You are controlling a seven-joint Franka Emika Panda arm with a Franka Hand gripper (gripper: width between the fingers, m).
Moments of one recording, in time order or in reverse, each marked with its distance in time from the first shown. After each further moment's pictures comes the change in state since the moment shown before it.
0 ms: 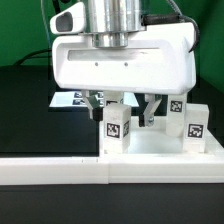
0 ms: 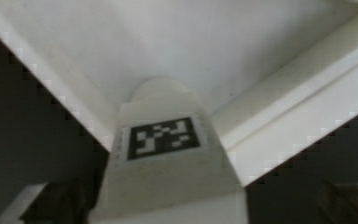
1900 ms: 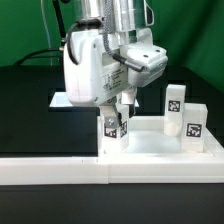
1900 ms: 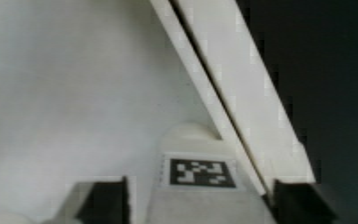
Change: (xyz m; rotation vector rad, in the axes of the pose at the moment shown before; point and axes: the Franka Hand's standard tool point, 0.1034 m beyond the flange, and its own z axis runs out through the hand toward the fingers) arm -0.008 0.000 0.001 -0.015 -0.060 1.253
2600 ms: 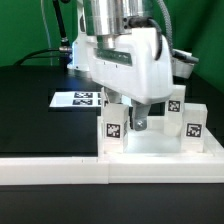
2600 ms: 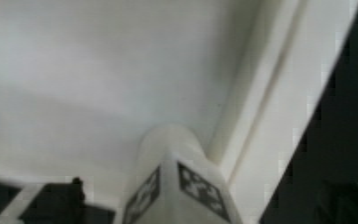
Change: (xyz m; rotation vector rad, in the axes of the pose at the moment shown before) arm -0.002 0.001 -0.001 -0.015 0.029 -0.743
